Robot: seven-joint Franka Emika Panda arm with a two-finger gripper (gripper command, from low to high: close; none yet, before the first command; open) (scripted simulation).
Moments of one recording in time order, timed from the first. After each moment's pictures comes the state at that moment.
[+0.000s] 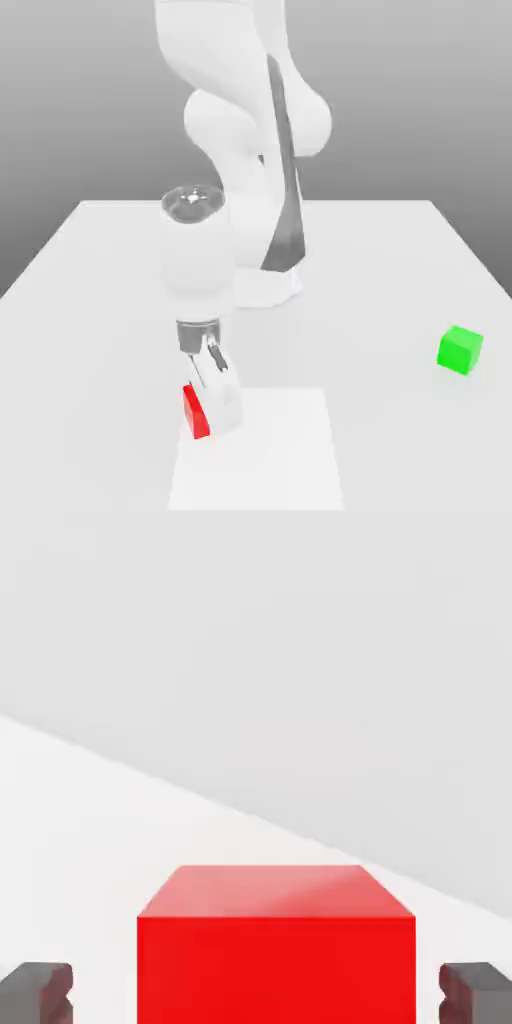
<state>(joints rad) -0.32 0.23 0.10 -2.77 -0.16 3.01 1.91</state>
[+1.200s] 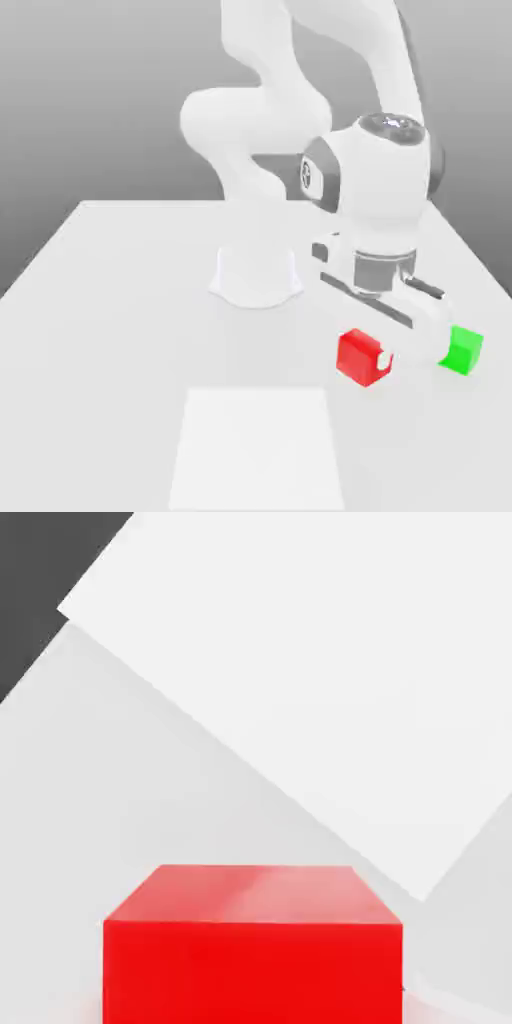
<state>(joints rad) 0.07 -0.07 0.44 -2.77 0.06 2.71 2.07</state>
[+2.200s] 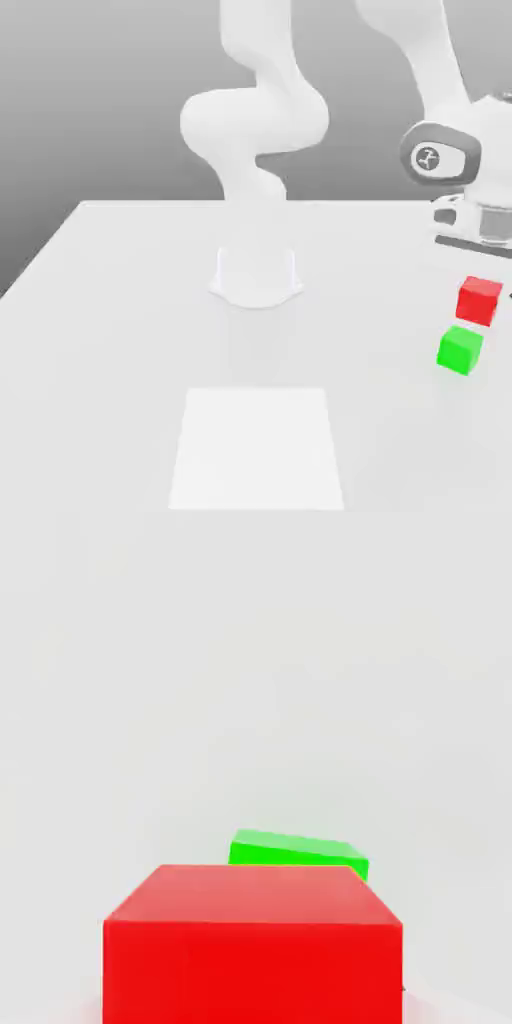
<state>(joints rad) 0.29 0.02 0.67 -2.73 -0.09 2.78 2.41</state>
